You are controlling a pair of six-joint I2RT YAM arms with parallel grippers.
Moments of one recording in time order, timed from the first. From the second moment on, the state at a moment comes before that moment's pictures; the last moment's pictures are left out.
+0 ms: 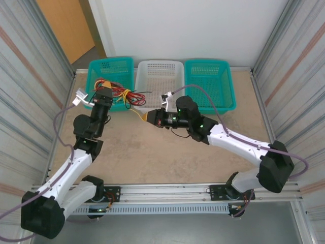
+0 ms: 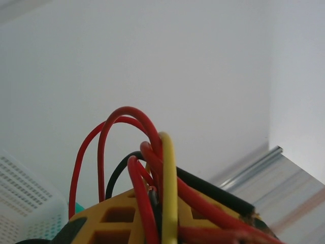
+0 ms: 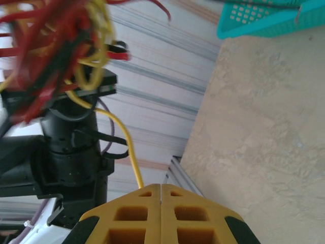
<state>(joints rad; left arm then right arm) -0.31 0.90 0.56 0.69 -0.10 -1.09 0.86 1.37 1.04 0.10 -0.43 1.07</state>
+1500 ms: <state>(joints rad) -0.47 0.97 0.62 0.45 0.12 -0.83 0.55 1.45 1.59 -0.43 -0.38 0.77</state>
